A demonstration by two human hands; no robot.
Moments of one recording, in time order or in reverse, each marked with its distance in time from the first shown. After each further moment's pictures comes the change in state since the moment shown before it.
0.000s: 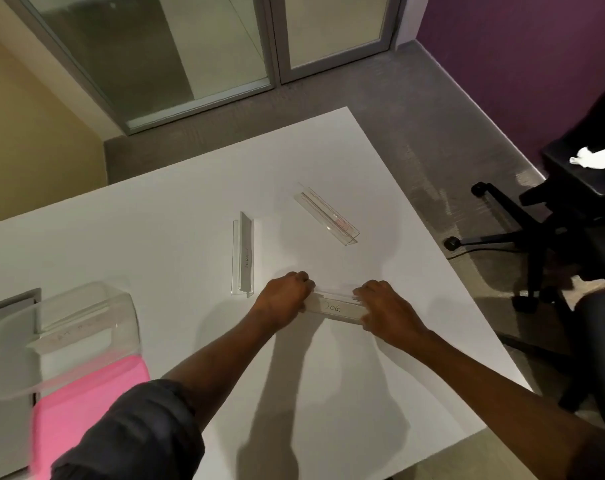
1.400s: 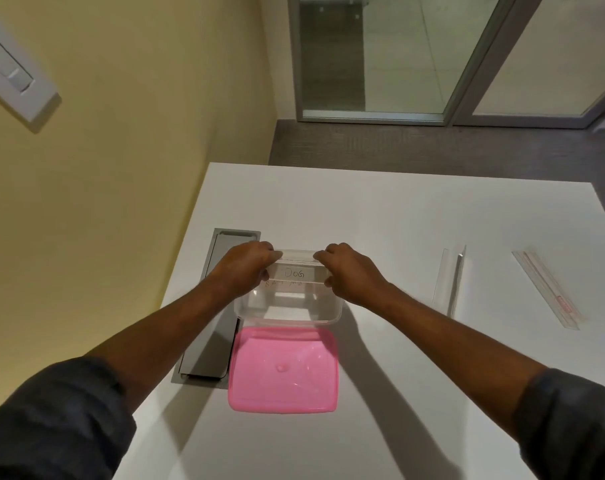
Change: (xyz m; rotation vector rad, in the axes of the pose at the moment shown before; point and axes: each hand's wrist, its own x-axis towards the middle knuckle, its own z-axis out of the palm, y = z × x) left_hand -0.370 -0.380 -0.005 -0.060 0.342 -0.407; right_hand 0.165 -0.513 0.077 -0.331 -0.109 -0.604
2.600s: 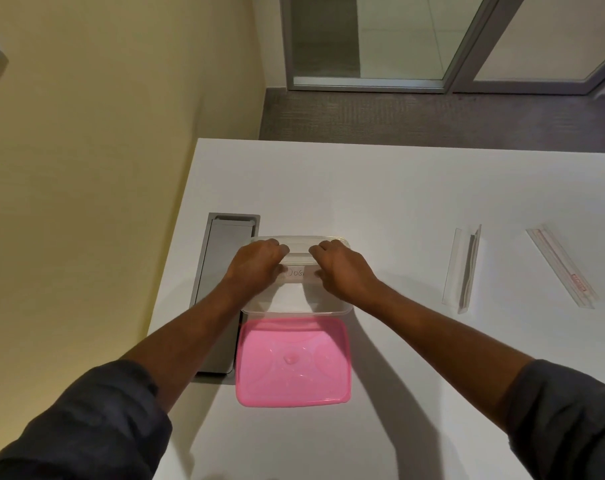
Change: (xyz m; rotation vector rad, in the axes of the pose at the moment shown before) left_hand 0.019 -0.008 0.063 0.010 -0.007 -0.111; right_hand 0.033 -0.018 0.060 -0.023 0.062 0.036
